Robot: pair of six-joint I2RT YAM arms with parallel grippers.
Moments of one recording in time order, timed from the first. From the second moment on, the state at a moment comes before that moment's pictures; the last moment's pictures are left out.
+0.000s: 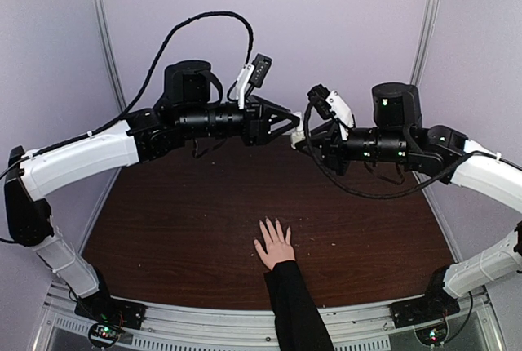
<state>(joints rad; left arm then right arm) -0.93 1.58 1.51 -0.02 0.41 -0.21 0.87 1.24 1.24 -0.31 -0.17 -0.10</state>
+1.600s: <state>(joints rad) -0.93 1.63 1.53 -0.02 0.57 -0.11 0.86 1.27 1.31 -0.45 -0.26 -0.11</state>
